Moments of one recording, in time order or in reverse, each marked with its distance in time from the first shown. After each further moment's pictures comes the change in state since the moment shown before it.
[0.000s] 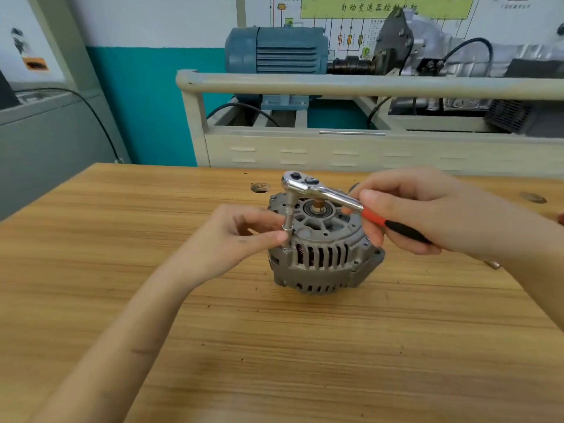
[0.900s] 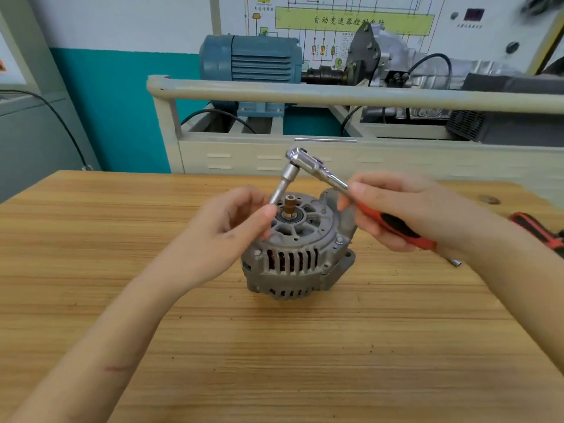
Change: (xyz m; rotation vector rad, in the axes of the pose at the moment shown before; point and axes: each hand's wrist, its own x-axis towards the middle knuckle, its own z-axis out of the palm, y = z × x) left_hand 0.006 0.029 0.017 0.072 0.084 0.136; right_hand -0.006 0.018 -0.013 0.251 0.042 0.038
